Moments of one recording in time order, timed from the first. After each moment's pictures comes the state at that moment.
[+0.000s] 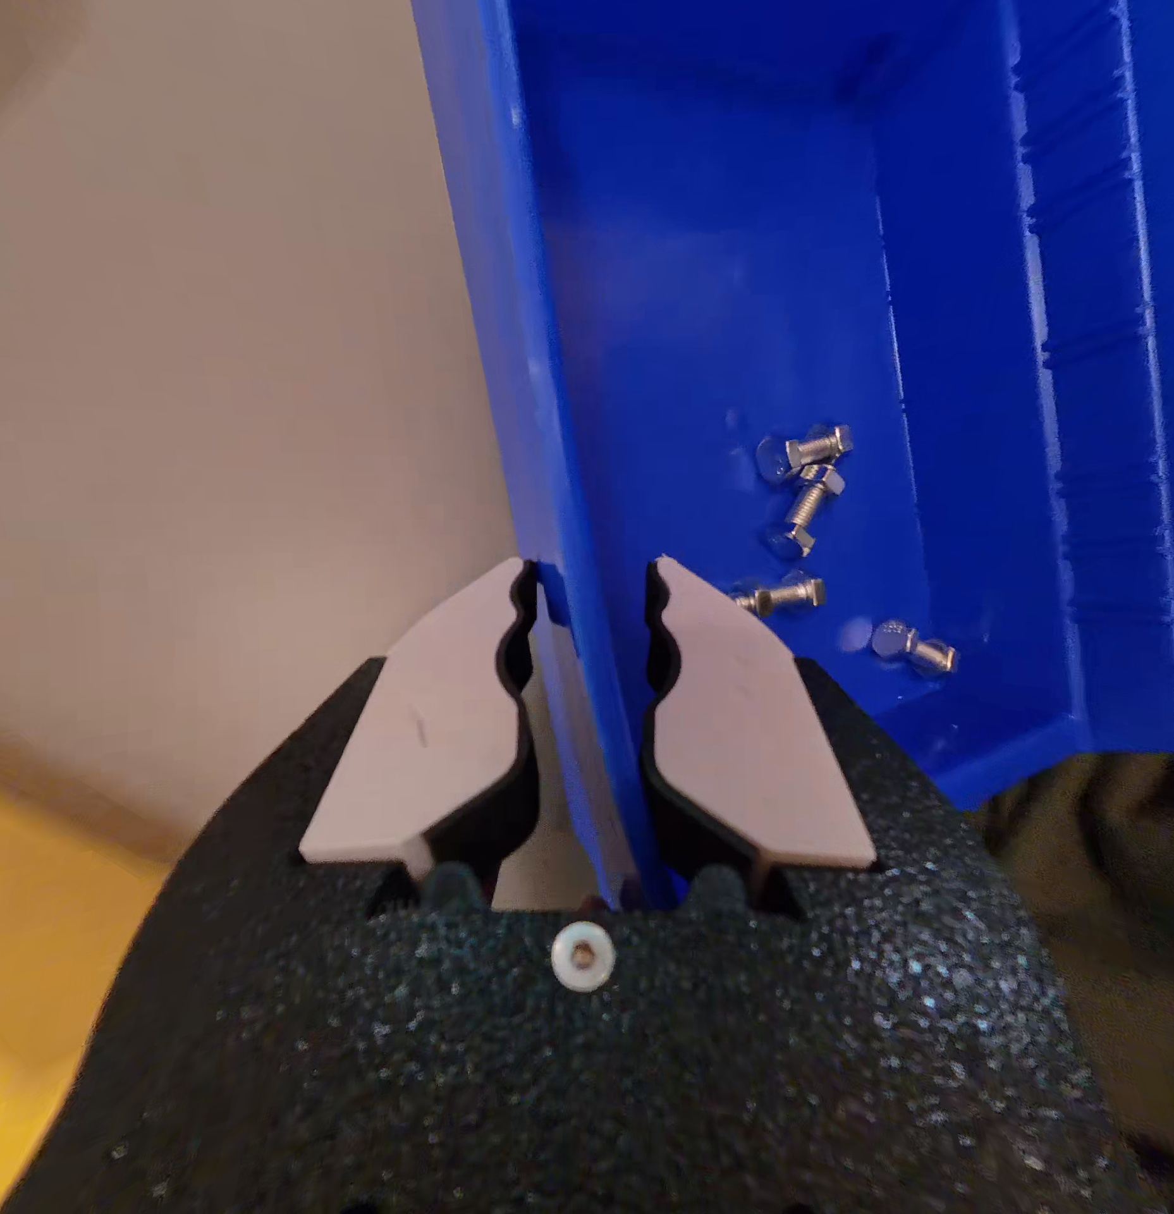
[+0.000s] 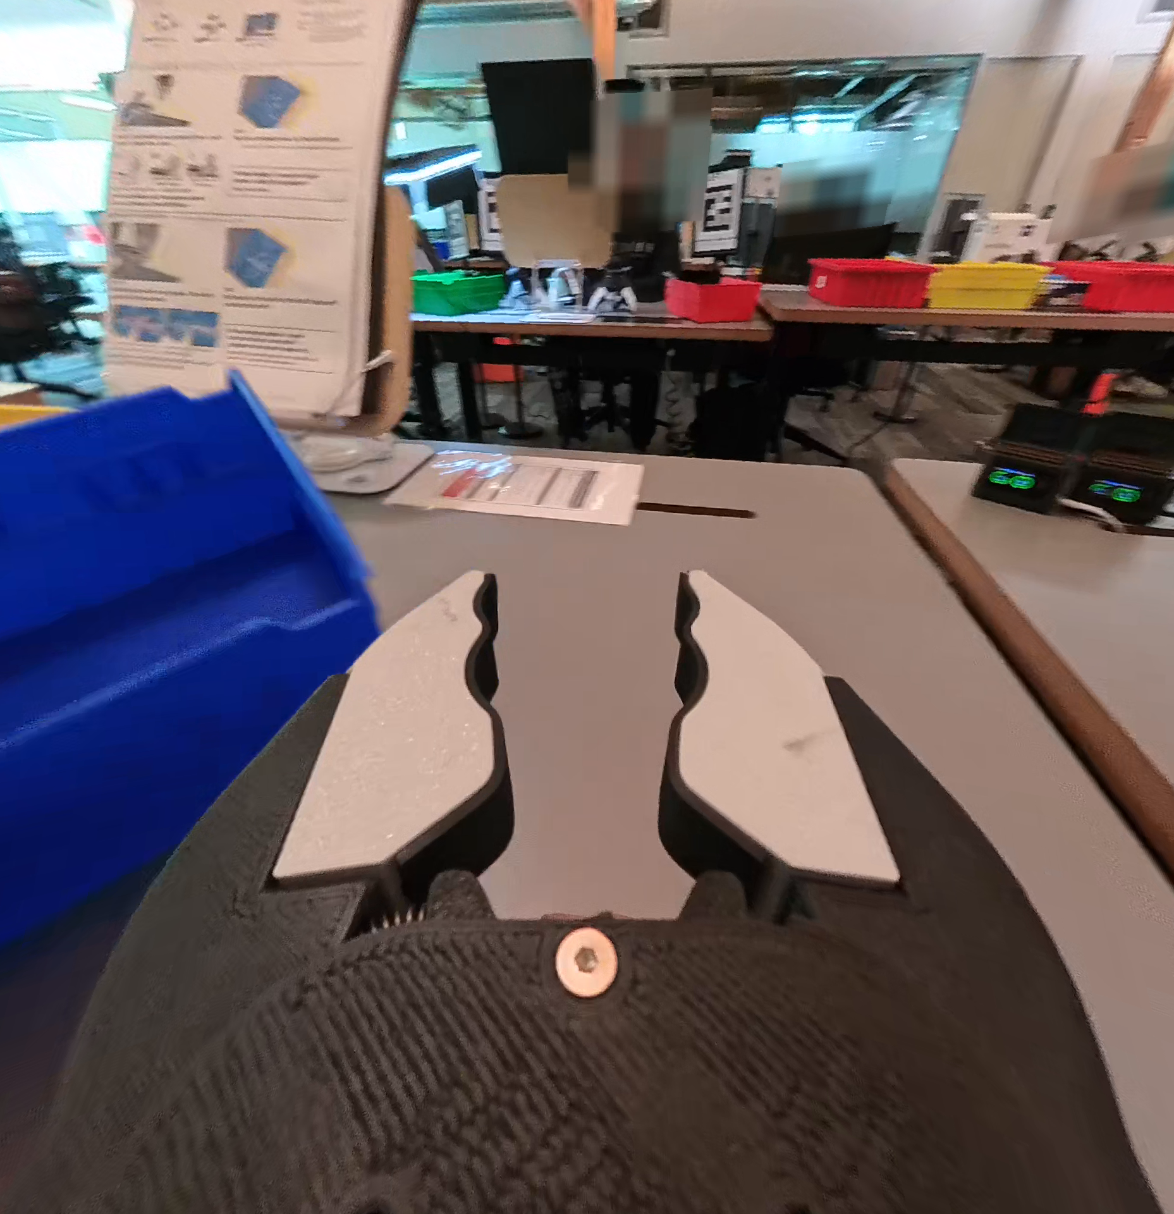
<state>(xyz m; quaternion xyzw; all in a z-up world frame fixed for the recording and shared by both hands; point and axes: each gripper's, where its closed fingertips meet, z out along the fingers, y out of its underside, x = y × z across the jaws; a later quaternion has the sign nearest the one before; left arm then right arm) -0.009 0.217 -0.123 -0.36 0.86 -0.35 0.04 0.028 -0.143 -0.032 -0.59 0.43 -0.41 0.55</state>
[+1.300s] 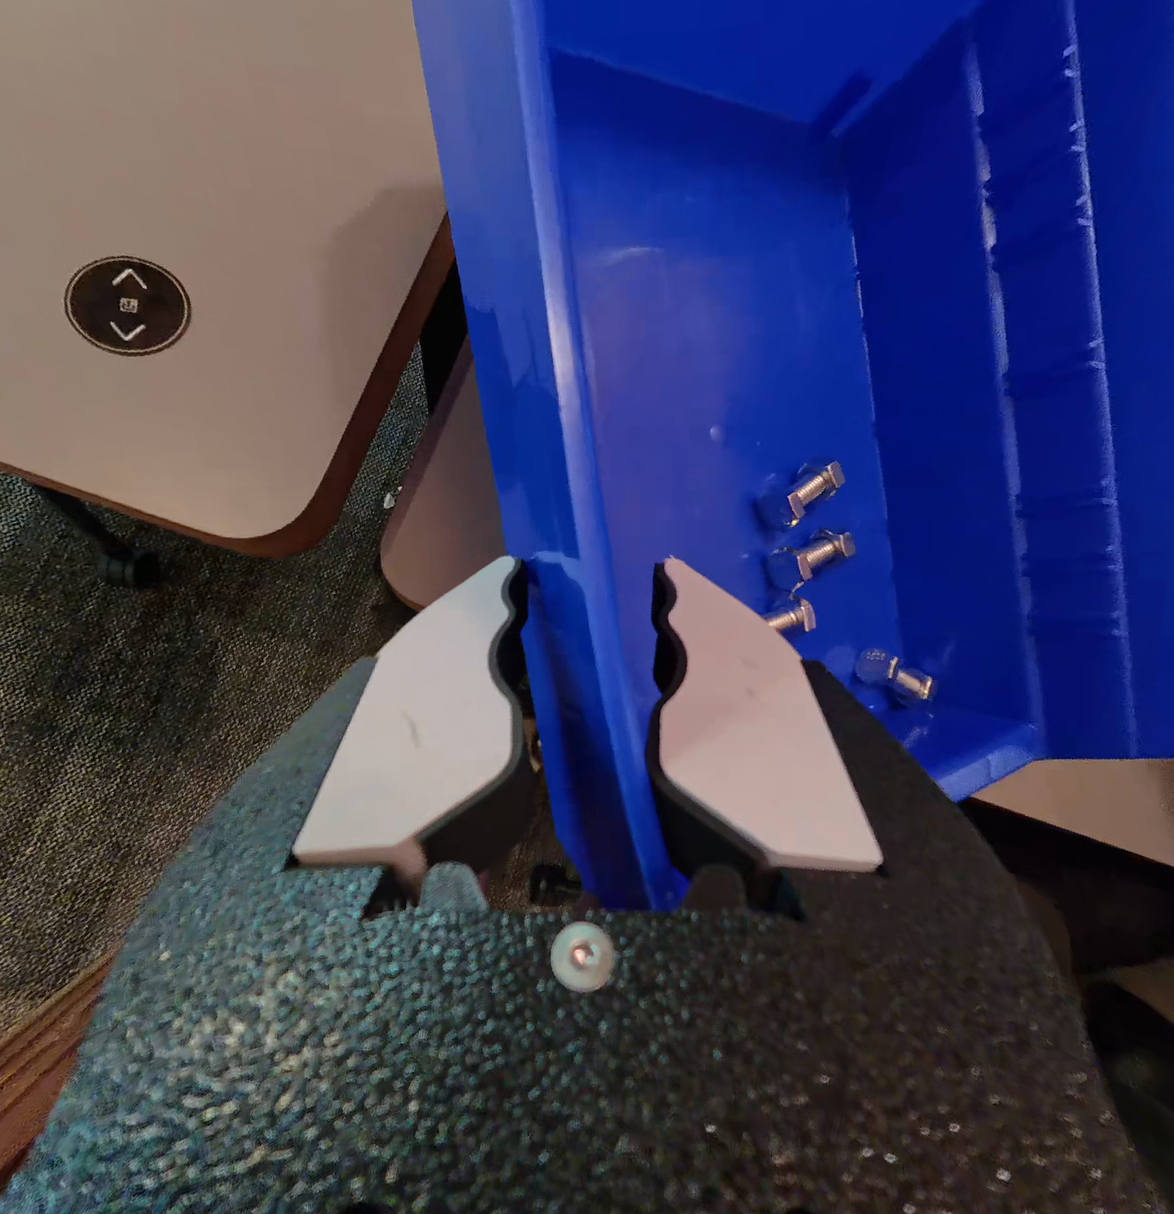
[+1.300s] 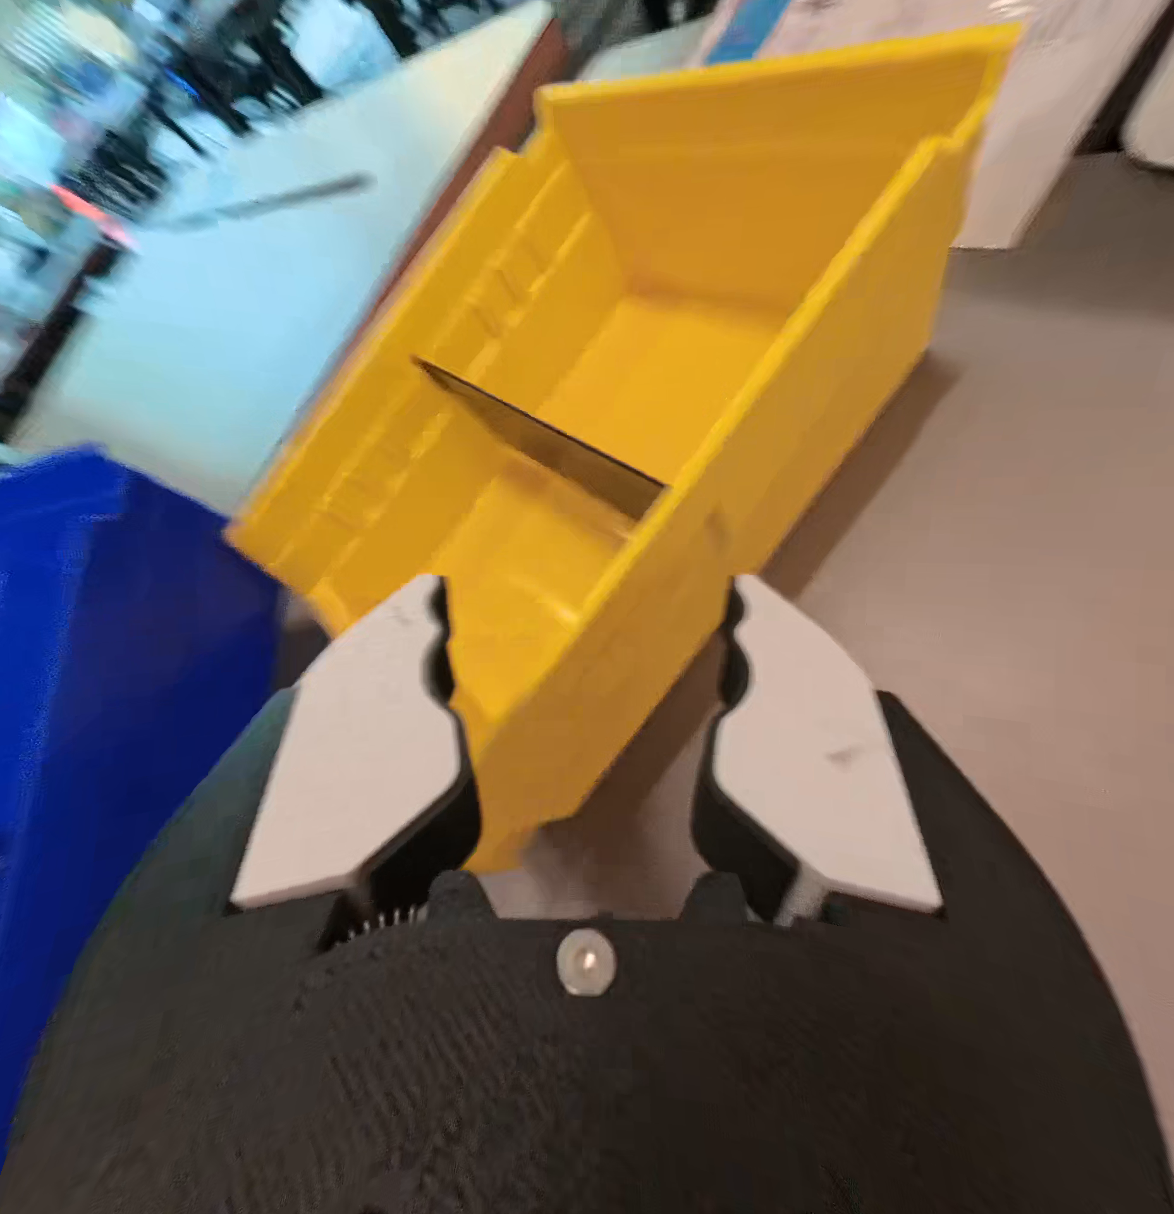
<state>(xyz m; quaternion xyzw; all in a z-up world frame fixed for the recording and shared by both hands) -0.234 0.689 -0.113 -0.81 0.46 -0.28 0.23 0.092 0.446 -0.107 -0.73 0.46 0.02 0.51</state>
